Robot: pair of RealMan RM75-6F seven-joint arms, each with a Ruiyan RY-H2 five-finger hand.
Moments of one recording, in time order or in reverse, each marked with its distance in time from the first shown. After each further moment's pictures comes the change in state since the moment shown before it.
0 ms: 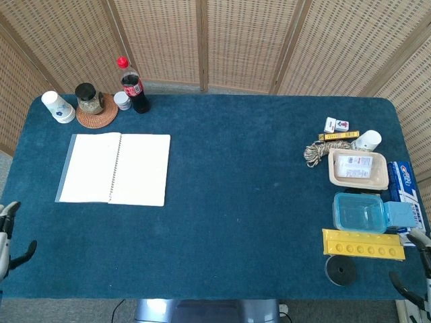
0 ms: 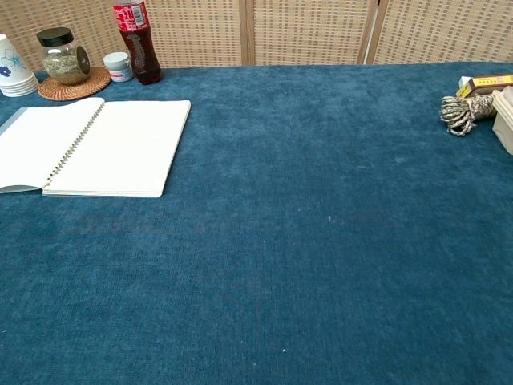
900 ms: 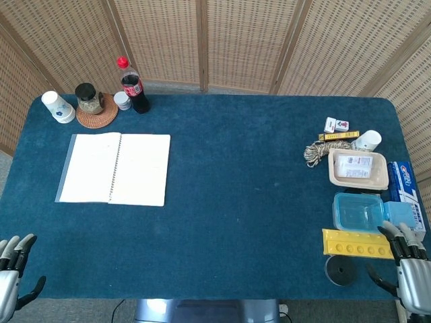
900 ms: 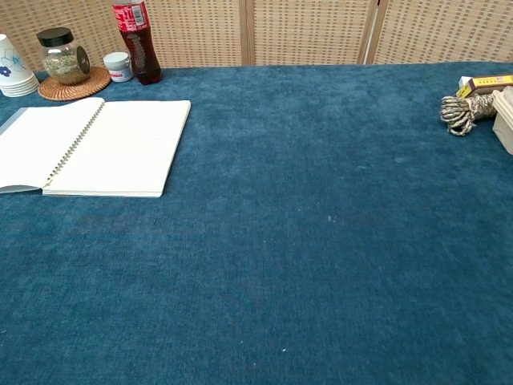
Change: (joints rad) left arm 0.149 -0.027 0.120 0.031 0.241 0.102 0.043; right arm 0.059 -0.045 -0.004 -0.044 -0.003 -0.078 -0.094
